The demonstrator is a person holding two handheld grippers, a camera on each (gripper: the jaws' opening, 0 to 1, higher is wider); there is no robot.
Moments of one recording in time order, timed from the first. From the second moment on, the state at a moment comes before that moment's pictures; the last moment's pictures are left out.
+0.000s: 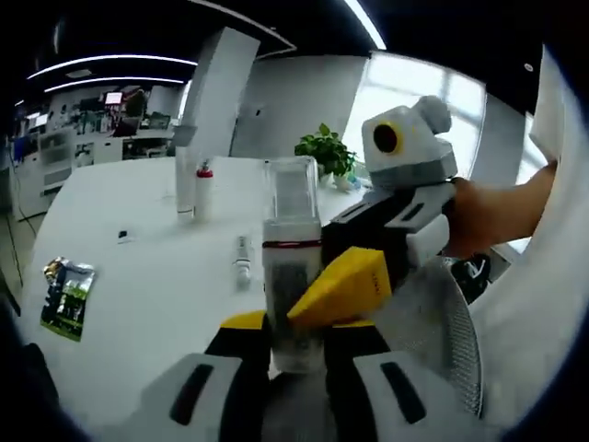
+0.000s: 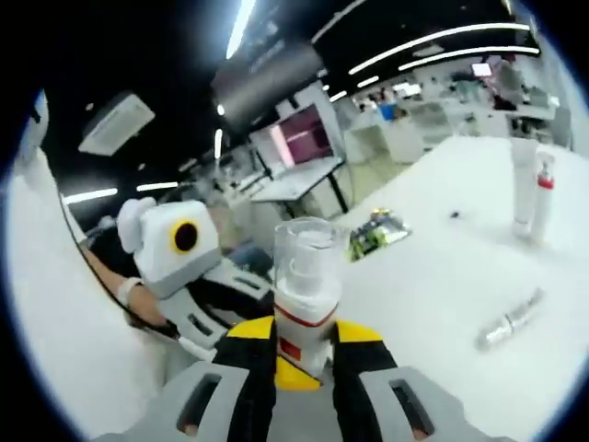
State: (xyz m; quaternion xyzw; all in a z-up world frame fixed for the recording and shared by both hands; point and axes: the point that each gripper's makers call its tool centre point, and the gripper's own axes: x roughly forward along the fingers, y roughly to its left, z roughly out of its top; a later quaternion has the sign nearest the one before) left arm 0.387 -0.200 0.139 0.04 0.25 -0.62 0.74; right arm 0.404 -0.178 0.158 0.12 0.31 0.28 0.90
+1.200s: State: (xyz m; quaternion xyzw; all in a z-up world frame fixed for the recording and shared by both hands) left arm 0.427 -0.185 0.122 0.15 0.20 -0.53 0.81; right arm 0.429 -0.180 0.147 0.17 0.31 0.18 0.92
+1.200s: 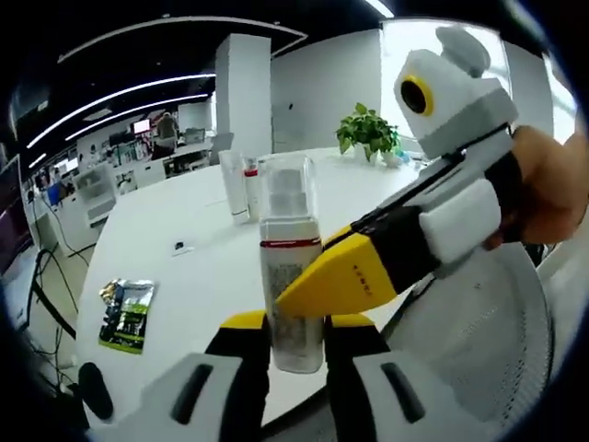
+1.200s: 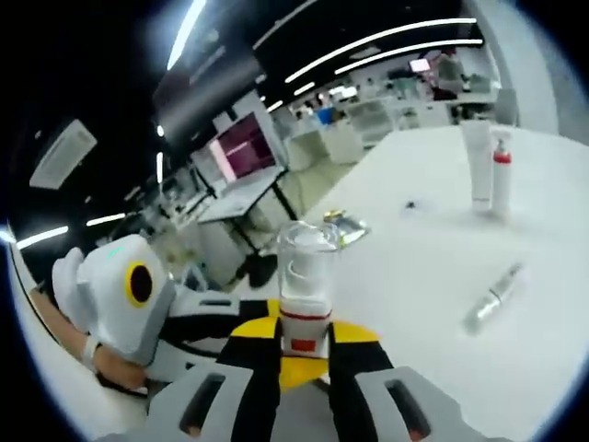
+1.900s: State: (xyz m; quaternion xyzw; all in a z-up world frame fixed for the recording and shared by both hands) left arm 0.435 -0.176 0.096 0.28 0.19 -0.52 0.79; right arm 0.473 -0.240 0.151 0.05 0.29 0.15 0.94
